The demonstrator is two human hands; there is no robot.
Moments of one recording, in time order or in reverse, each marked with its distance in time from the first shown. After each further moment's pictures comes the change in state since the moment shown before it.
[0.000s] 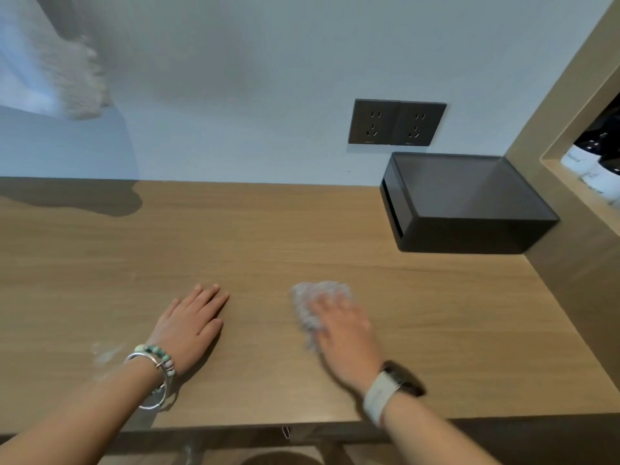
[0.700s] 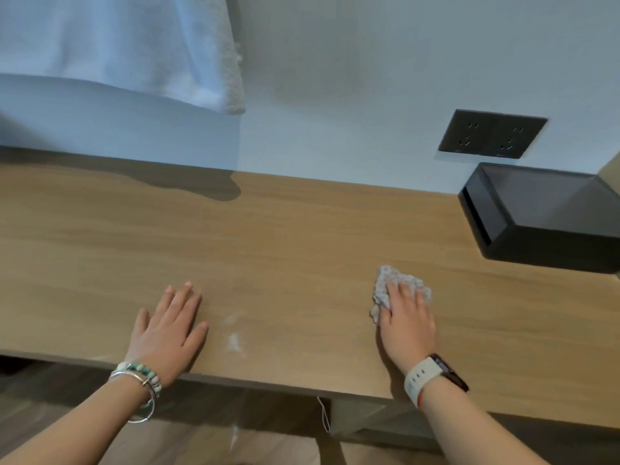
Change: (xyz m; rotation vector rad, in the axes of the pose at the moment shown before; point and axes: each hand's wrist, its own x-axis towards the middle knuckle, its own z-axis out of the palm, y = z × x) left_hand -0.098 -0.143 -0.004 -0.028 0.150 -0.274; right_hand 0.016 -0.077 0.015 -0.030 -0.057 0.439
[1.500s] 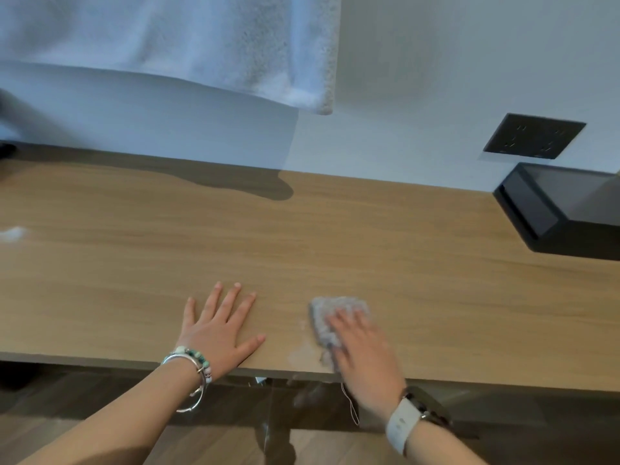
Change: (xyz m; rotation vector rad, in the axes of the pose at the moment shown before) left_hand 0.024 -0.090 -0.014 0.182 -0.193 0.250; right_hand -0.090 -0.170 0.054 -0.017 -0.126 -0.379
